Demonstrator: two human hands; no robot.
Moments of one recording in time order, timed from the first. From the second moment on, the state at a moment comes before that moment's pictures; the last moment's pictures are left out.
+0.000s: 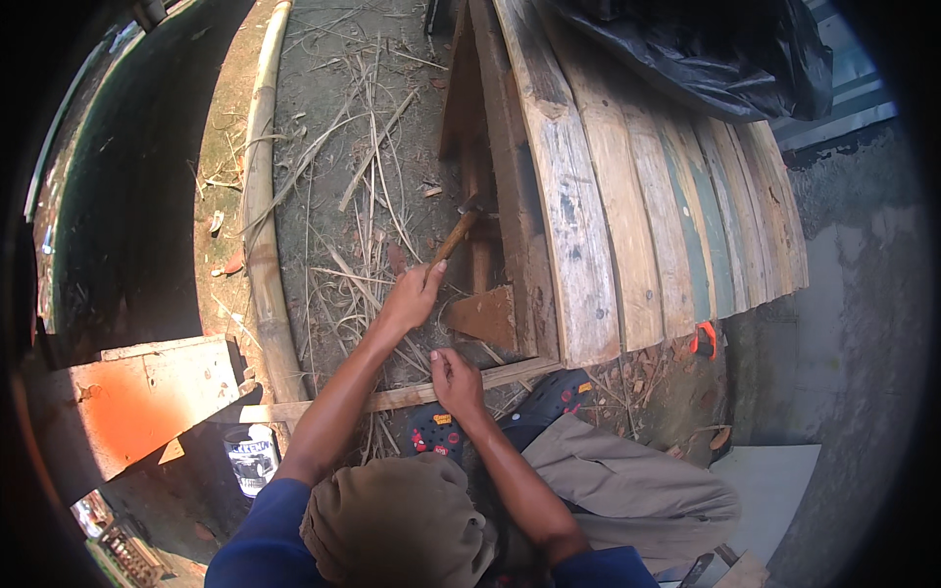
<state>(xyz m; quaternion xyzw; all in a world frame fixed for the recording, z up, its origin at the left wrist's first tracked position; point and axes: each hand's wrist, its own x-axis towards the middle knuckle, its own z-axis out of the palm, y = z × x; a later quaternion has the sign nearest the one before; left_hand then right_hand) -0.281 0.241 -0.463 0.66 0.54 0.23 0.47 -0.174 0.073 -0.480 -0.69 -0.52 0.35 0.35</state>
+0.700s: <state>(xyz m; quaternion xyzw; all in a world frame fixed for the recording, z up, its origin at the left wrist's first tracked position) -0.280 0.256 -0.423 0.67 0.54 0.19 0.47 -0.174 0.078 -0.477 -0.69 -0.51 0.33 0.38</state>
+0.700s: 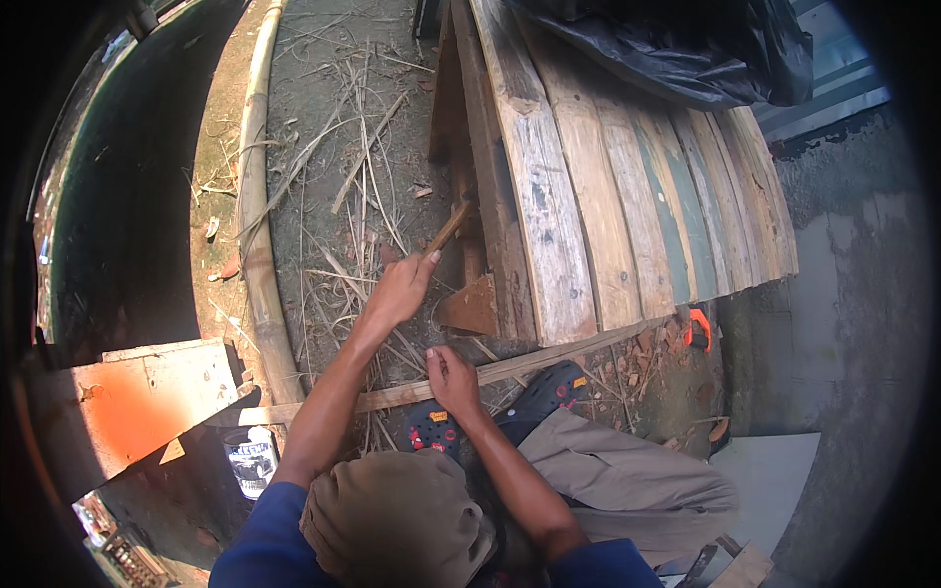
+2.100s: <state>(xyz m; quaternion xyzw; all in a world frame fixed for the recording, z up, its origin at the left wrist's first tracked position) -0.289 0.239 -0.406 0.67 0.53 0.17 0.48 -0.160 0.071 -0.481 -0.69 -0.49 0.37 0.37</state>
